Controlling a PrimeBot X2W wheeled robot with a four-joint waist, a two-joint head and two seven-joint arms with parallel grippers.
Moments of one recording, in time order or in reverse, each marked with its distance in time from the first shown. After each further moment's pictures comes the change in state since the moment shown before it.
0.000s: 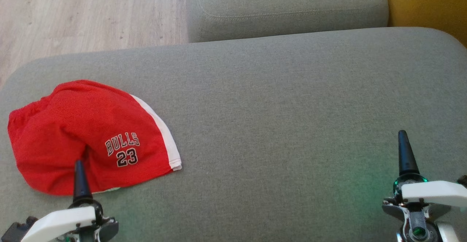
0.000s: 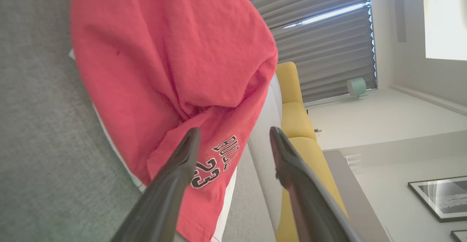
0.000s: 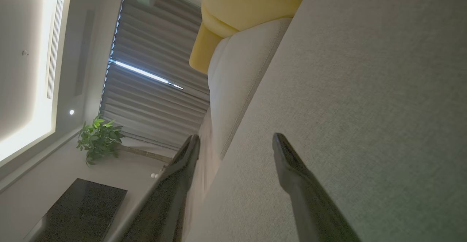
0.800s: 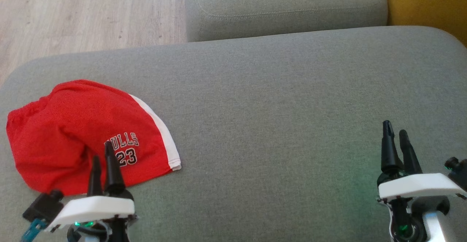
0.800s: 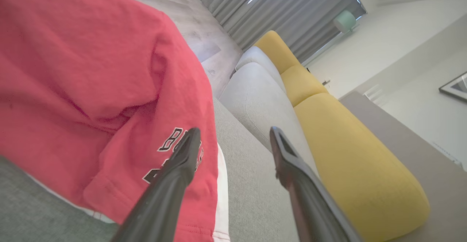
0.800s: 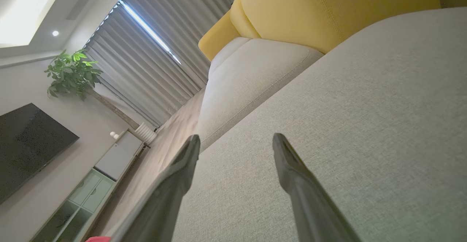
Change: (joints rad) left arm 0.000 0.000 -0.131 -0.100 0.436 0.065 -0.069; right arm -0.014 0.000 0.045 -0.041 -0.435 0.000 -0.072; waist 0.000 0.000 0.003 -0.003
